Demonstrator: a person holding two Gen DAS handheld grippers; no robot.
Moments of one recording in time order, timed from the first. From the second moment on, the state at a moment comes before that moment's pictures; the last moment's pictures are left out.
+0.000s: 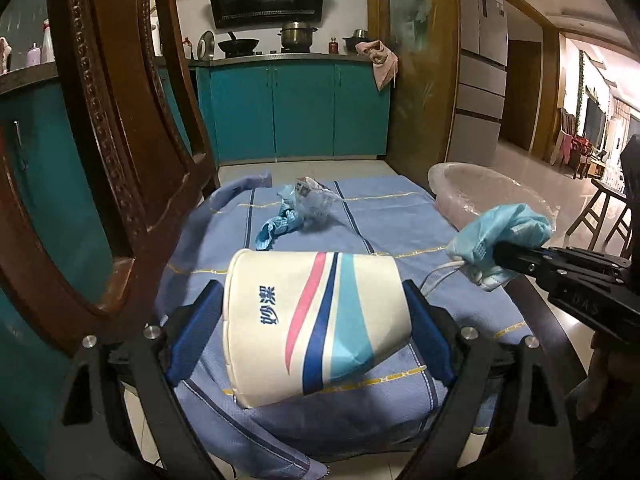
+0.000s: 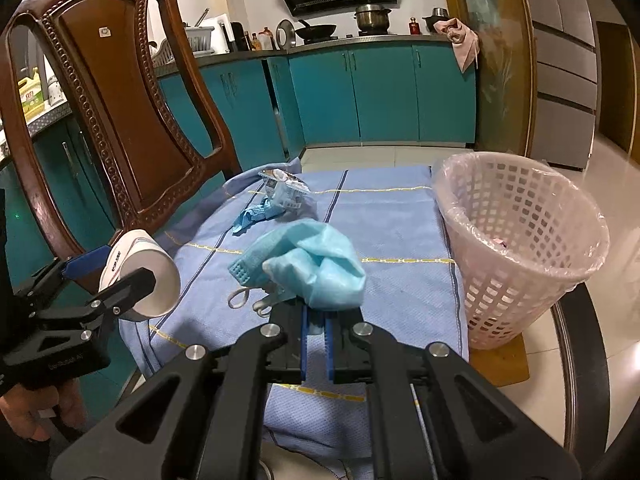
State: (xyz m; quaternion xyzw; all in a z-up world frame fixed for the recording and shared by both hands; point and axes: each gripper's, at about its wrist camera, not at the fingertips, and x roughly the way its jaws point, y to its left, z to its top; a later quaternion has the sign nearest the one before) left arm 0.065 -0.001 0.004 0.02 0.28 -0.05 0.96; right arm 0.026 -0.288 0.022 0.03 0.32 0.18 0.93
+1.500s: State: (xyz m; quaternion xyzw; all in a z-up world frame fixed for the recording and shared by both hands) left arm 0.133 -0.134 0.042 0.02 0.27 -0.20 0.94; right arm -0.019 -0.496 0.043 0.31 0.12 -0.10 0.94
